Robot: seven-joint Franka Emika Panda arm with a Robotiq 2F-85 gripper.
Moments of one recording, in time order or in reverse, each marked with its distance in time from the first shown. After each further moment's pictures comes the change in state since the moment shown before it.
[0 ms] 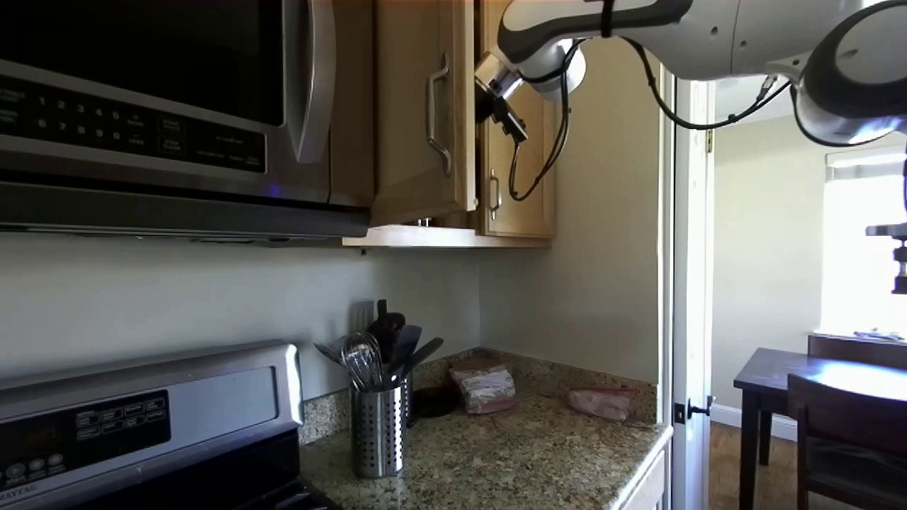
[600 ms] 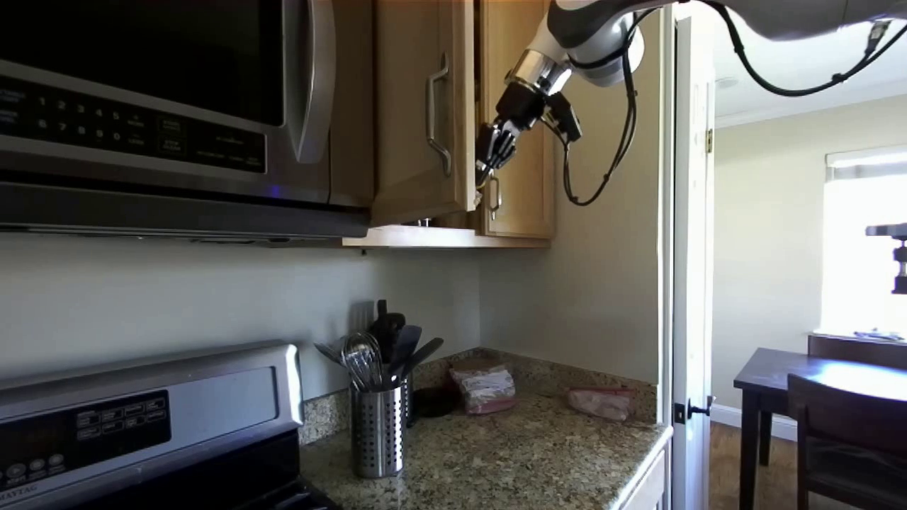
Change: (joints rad) arm -0.003 -0.328 -0.019 -0.434 -0.008 -0.106 0.000
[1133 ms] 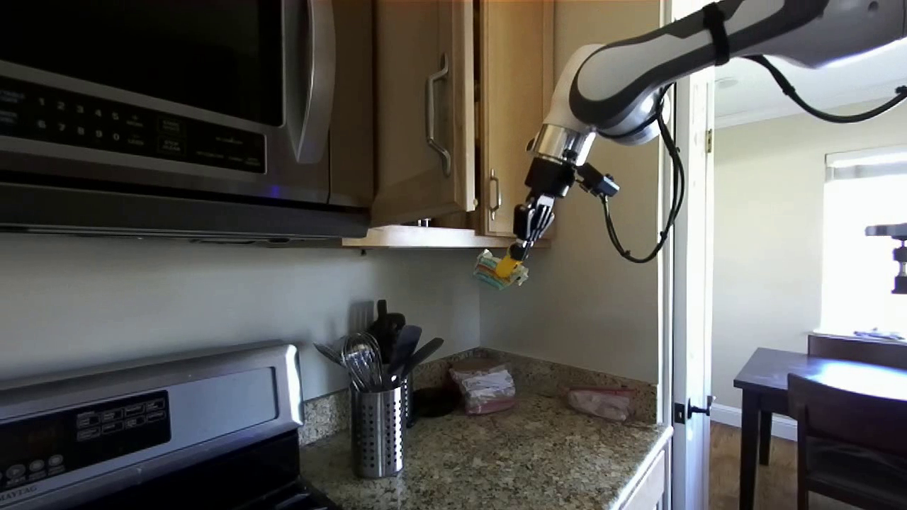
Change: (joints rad) arm 0.004 -0.140 -0.011 -0.414 -0.149 0.117 0.109
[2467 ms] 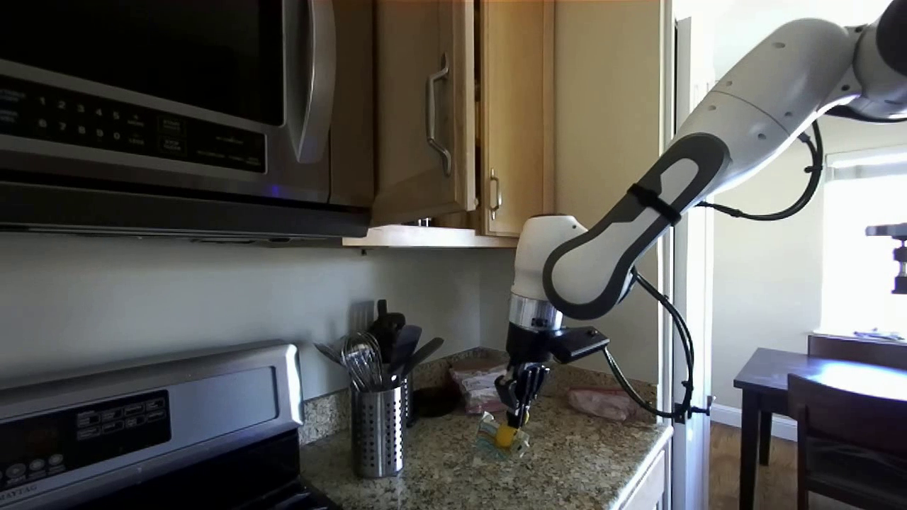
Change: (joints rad) arm 0.095 0.355 0.030 -0.262 -0.104 0.390 0.372
